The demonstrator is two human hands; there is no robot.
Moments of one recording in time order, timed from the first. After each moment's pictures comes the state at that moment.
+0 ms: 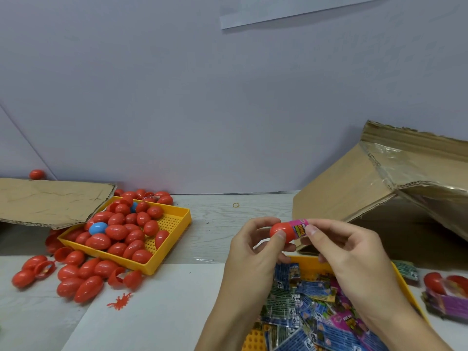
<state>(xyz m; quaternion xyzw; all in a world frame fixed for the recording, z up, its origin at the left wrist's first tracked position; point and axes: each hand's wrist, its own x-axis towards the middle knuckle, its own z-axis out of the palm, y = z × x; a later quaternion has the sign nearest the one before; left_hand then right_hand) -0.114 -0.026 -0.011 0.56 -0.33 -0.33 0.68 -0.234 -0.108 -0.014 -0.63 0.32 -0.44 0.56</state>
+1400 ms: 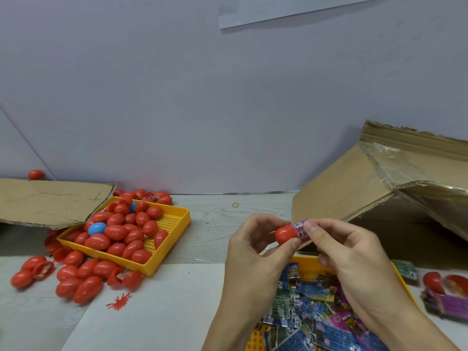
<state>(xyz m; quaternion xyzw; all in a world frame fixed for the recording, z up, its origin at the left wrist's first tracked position) -0.119 -0.026 -0.008 0.58 -0.40 -0.25 0.66 -0.234 -0.106 -0.009 -0.59 0.30 -0.41 0.63</state>
